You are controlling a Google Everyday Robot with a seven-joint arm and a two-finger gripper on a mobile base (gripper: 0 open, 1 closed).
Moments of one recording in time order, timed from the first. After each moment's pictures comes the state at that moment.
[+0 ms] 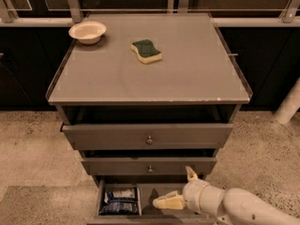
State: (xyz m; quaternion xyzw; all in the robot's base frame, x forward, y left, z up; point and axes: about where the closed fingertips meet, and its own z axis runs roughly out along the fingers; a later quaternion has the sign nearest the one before) arm 0.441 -0.100 0.517 -0.29 0.83 0.22 0.42
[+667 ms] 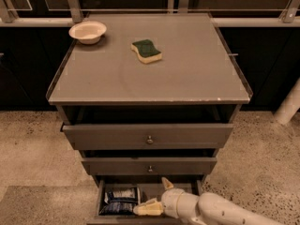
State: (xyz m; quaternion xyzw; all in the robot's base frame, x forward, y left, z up) arm 0.445 -0.020 0.422 -0.27 0.81 0.34 0.39
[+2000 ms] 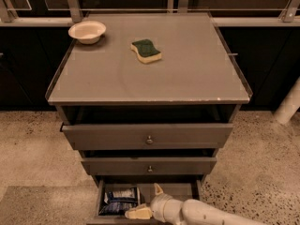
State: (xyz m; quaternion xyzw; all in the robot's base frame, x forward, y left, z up) arm 0.450 0.013 0.349 -0.26 0.82 0.32 0.39
